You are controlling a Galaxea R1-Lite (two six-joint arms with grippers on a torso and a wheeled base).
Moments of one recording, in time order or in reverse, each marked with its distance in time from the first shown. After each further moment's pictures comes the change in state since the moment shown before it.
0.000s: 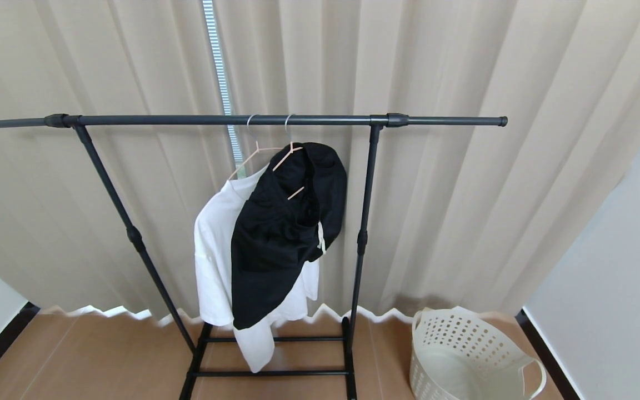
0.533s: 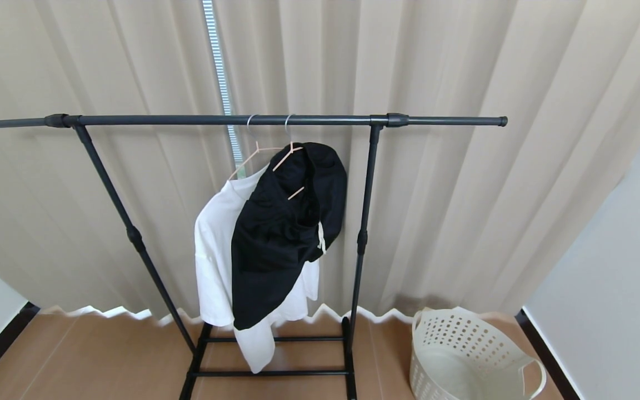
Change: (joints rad) left arm 0.000 0.000 0.000 0.000 0.001 0.000; right arm 0.002 0.000 0.152 -0.248 -0.013 -0.080
